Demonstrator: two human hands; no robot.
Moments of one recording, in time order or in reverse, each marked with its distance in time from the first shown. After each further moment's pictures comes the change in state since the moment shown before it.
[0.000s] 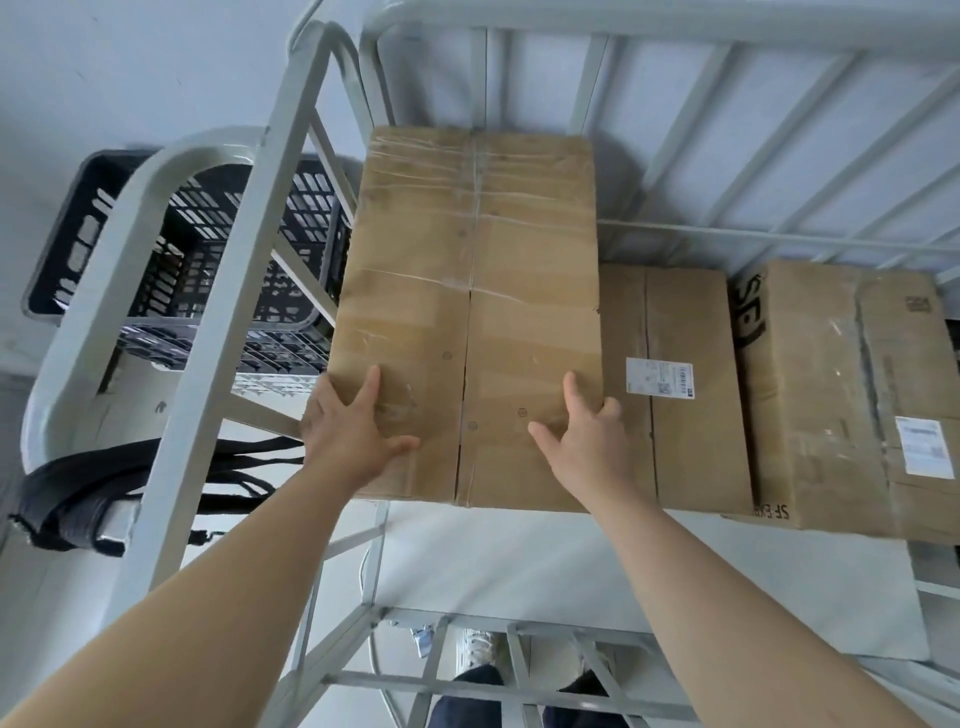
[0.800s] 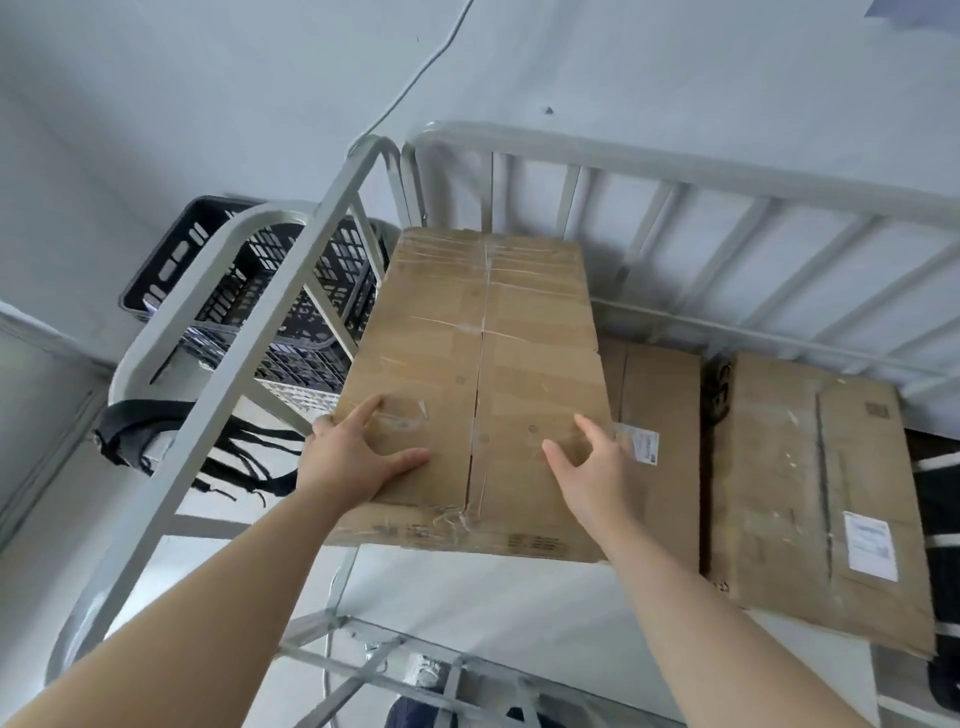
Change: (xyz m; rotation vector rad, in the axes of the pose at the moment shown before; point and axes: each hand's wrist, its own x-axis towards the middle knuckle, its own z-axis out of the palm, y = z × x) left_hand -0.110 0.063 -0.036 -0.213 0.103 -0.140; right_hand -0.032 0.054 -0.101 0.236 0.097 -0.056
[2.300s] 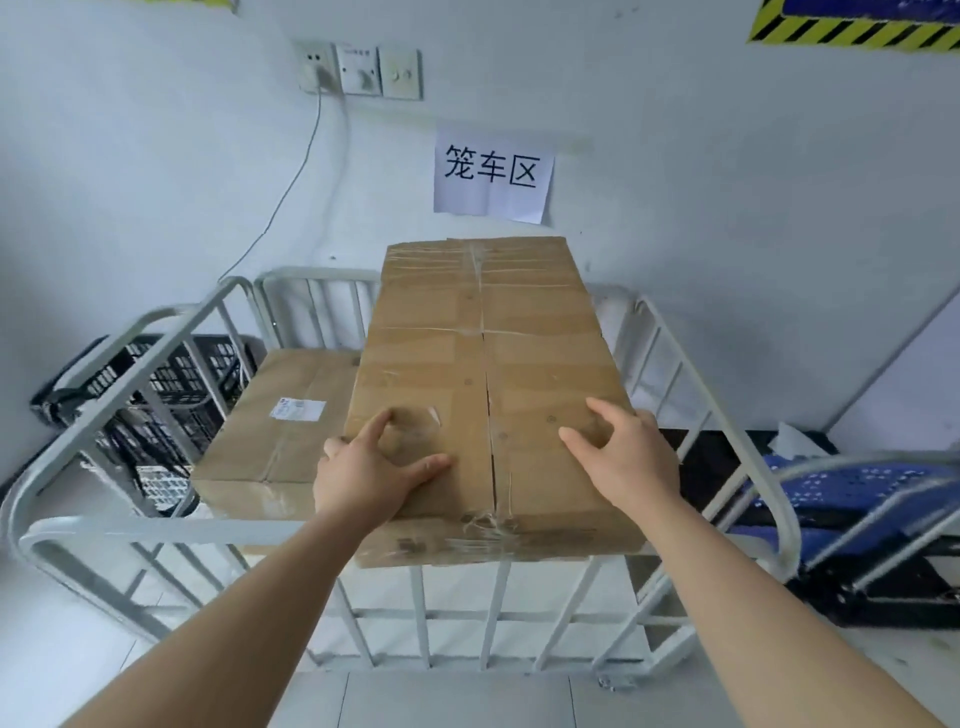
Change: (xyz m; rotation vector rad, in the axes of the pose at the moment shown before) left_hand -0.519 0.157 0.081 -0.241 0.191 0.368; right_hand -0.363 0.266 -0.374 -0.065 0.420 -0.130
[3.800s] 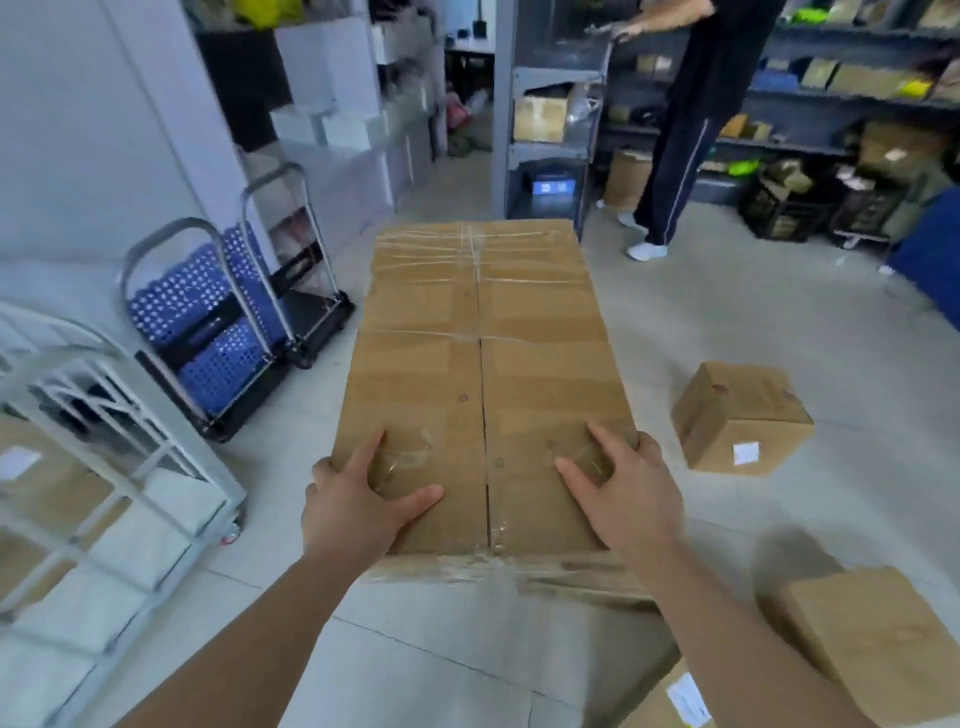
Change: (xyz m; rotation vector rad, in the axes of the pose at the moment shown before) left_hand -0.678 0.008 0.195 0.130 -0.801 1.007; right_hand -0.845 0.265 -0.201 -0.199 0.631 1.125
